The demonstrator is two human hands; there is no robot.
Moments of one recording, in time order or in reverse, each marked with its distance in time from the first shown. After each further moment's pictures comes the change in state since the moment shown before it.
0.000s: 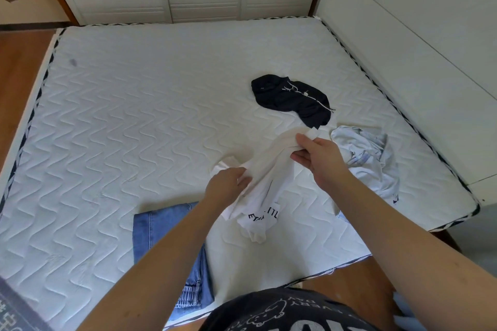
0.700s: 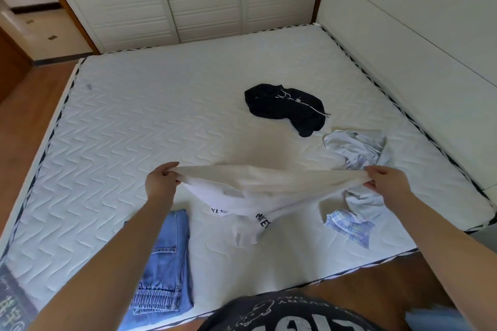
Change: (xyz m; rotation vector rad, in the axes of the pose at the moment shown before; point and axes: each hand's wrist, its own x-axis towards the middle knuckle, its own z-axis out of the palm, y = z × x) left_hand -0.004 0.011 -0.022 -0.618 0.644 -0.586; right_hand 0.076 -0.007 -0.289 -0.365 0.320 -0.013
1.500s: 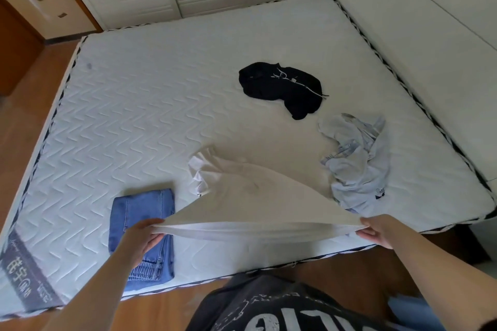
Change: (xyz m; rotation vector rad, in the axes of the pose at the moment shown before) left_hand -0.116 -0.109 -0.017 -0.158 -0.144 -0.602; right_hand 0.023 0.118 -0.082 -0.043 -0.207 0.668
